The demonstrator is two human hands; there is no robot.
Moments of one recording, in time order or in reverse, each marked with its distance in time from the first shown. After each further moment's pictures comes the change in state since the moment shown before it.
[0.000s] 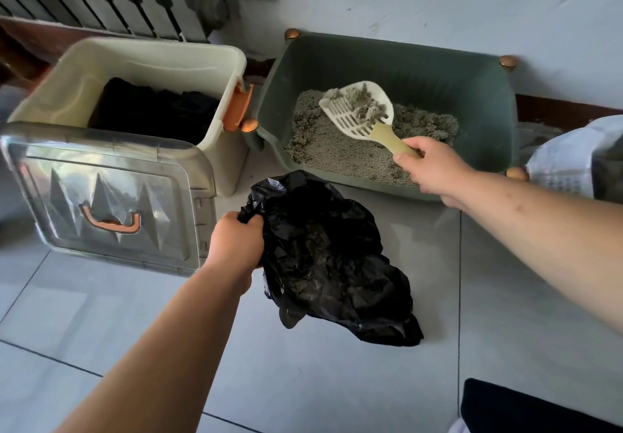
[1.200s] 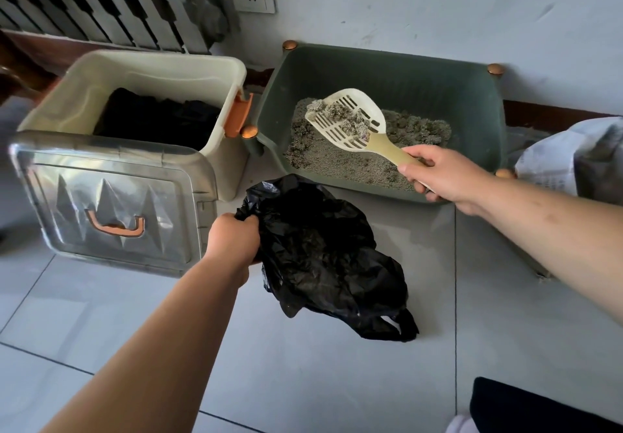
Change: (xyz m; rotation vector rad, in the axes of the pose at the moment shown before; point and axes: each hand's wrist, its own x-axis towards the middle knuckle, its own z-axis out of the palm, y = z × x) left_hand 0.010 0.000 -0.005 -0.048 0.003 -0.044; right_hand -0.039 -0.014 -0.029 0.078 -0.178 -0.002
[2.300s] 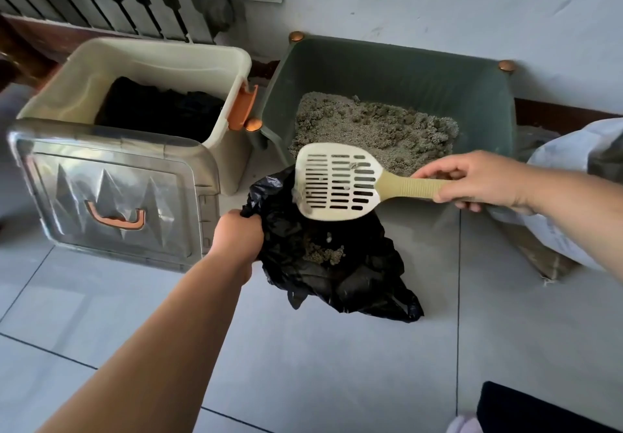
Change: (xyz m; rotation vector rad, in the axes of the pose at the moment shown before) left_hand 0.021 -0.016 0.003 0.043 -0.030 0.032; right_hand -0.031 -0.019 -0.034 -0.387 -0.258 -0.052
